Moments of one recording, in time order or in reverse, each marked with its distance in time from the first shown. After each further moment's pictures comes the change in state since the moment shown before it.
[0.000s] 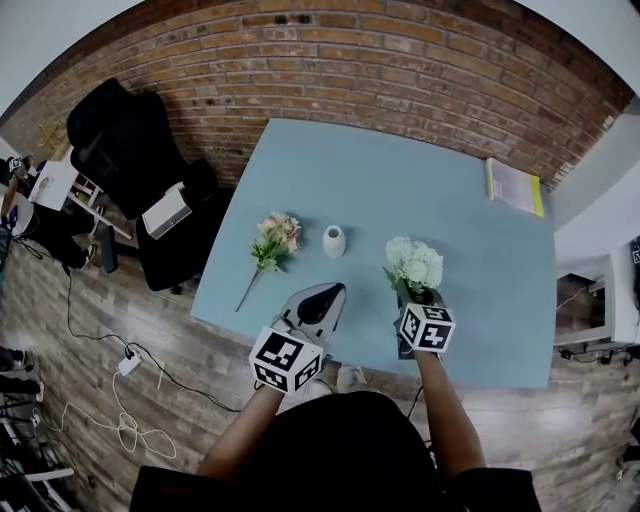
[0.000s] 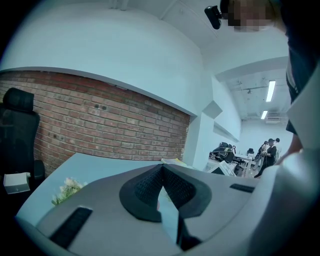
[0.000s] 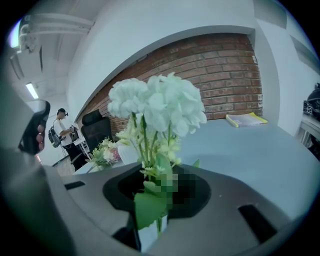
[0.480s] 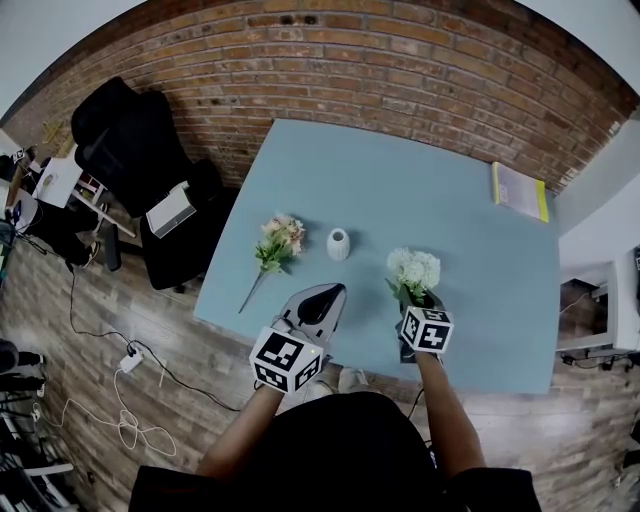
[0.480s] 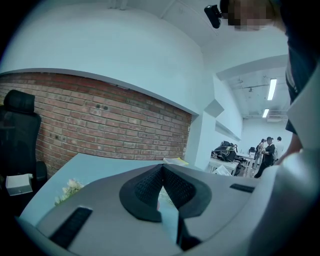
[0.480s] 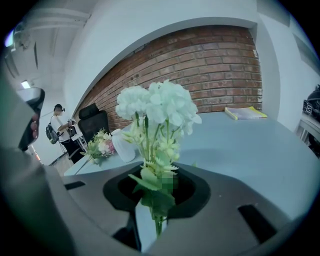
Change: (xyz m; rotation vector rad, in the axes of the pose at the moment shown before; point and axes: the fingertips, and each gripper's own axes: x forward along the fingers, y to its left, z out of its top) left arm 0.003 0.010 0.002 0.007 0.011 0.018; right arm 0.017 -0.011 -0.023 0.006 0.075 -0.019
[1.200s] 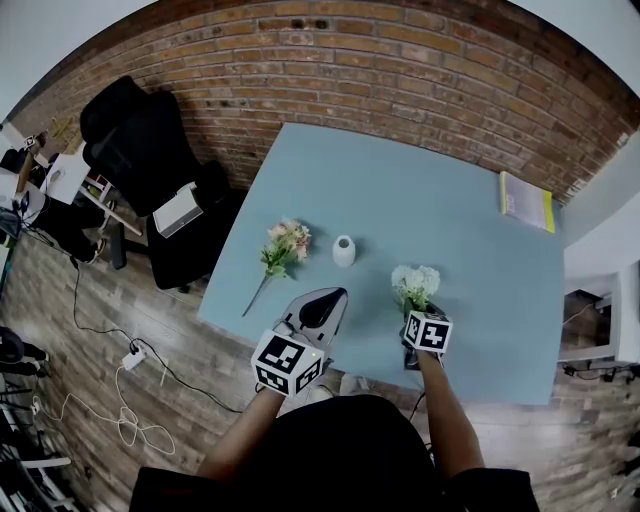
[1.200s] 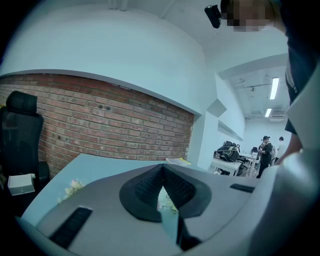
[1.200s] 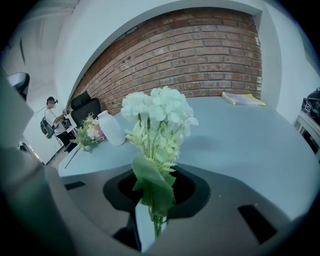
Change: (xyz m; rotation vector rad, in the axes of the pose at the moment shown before) left arm 0.002 0.009 0.002 -0.005 0.000 0.025; right arm 0.025 -0.023 -0.039 0.018 0.167 -0.043
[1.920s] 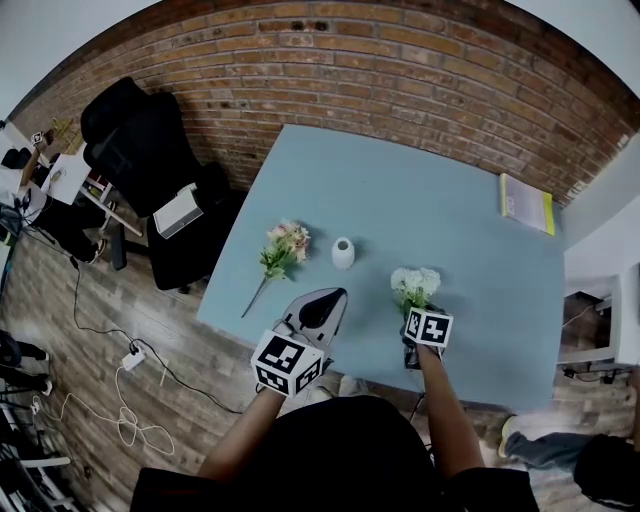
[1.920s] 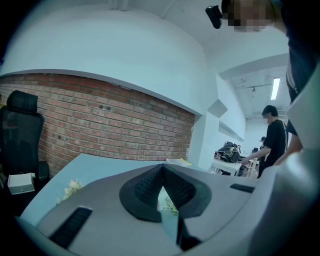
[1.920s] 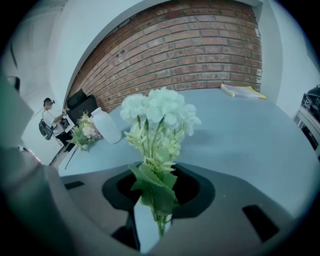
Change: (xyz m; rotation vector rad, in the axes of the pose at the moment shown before) left arm 0.004 0.000 0.001 -0.004 -0.005 0.008; right arm 0.008 -0.009 -0.005 0.044 0.076 -0.010
